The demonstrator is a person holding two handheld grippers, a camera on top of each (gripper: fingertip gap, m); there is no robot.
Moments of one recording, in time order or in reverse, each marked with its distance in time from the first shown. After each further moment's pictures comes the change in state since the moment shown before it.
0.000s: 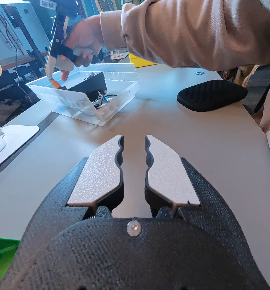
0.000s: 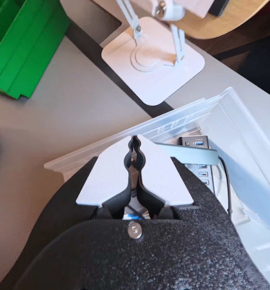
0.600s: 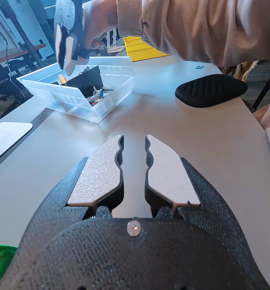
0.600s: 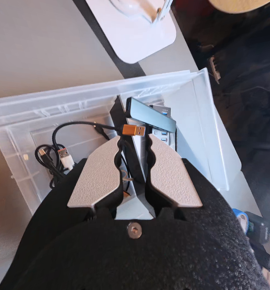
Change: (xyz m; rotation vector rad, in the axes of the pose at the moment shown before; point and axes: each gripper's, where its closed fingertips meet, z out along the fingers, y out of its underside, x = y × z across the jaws) left arm 0.007 0.006 0.006 -0.035 0.011 0.001; right arm 0.011 0.043 -0.025 -0.221 0.408 -0.375
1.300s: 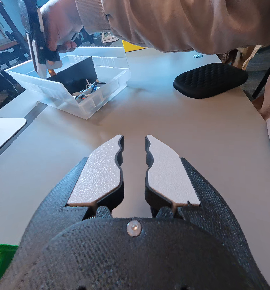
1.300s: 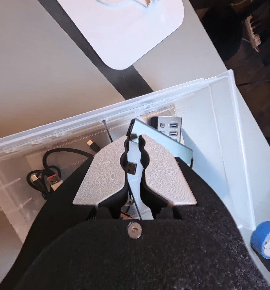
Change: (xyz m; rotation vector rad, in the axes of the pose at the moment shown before) left arm 0.003 0.011 0.001 -0.051 0.024 0.012; right arm 0.015 -0.016 0.057 -0.118 -0.116 0.145
